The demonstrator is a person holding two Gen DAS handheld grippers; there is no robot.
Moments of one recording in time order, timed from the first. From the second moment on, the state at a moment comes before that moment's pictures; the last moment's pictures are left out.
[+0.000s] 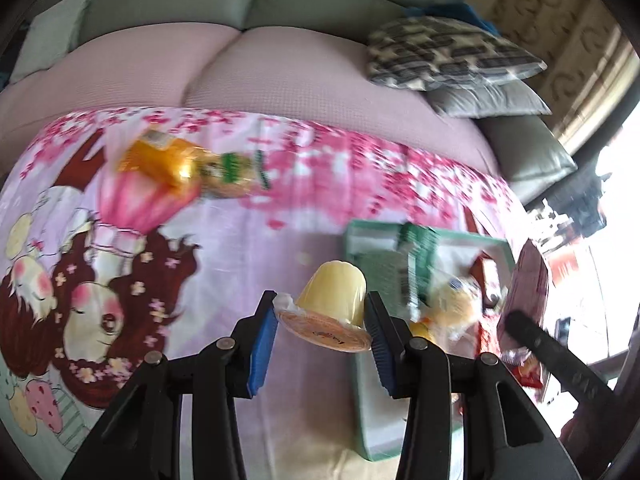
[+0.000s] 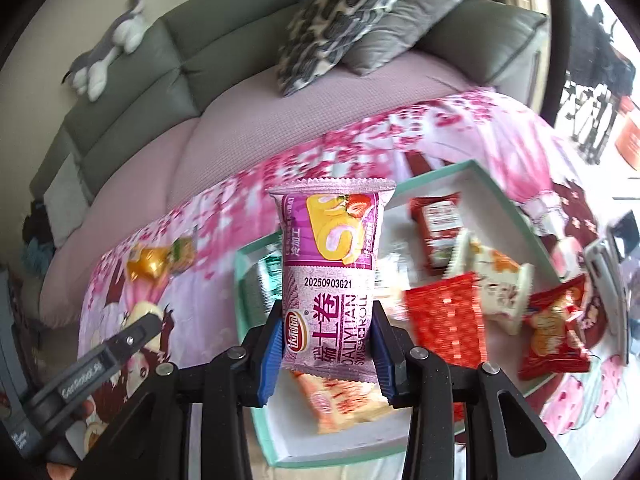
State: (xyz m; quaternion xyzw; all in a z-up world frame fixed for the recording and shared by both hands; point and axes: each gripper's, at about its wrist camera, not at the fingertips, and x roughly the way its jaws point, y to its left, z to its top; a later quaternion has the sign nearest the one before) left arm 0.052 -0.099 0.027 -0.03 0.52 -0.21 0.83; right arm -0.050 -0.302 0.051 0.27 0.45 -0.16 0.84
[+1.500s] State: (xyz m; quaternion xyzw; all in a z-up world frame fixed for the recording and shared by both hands) left arm 0.013 -0.176 -0.027 0.06 0.58 -0.25 0.77; right arm -0.058 -0.334 0.009 0.29 0.51 -0.17 0.79
